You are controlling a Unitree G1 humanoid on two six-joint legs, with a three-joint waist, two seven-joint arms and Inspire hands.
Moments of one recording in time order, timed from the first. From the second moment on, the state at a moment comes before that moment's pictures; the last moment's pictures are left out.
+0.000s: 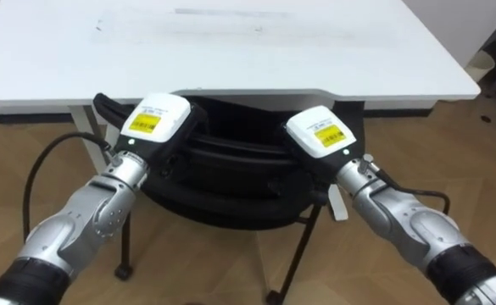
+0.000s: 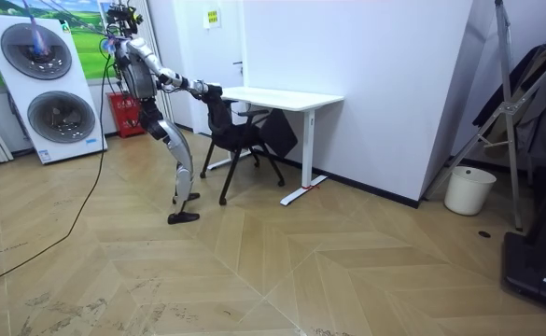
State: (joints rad) left arm -0.31 0.49 -0.33 0.45 0.86 -0.29 0.25; right arm -0.41 -0.42 0.50 0.61 -1.02 -0.27 -0.31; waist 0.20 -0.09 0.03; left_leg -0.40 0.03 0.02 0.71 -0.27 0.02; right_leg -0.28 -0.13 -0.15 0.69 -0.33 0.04
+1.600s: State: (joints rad) left arm -0.24 0.62 -0.26 0.21 0.68 -0.27 0.06; right arm -0.67 -0.77 0.51 0.16 -0.90 -0.39 0.02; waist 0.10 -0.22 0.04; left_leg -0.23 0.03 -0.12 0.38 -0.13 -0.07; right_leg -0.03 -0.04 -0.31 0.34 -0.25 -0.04
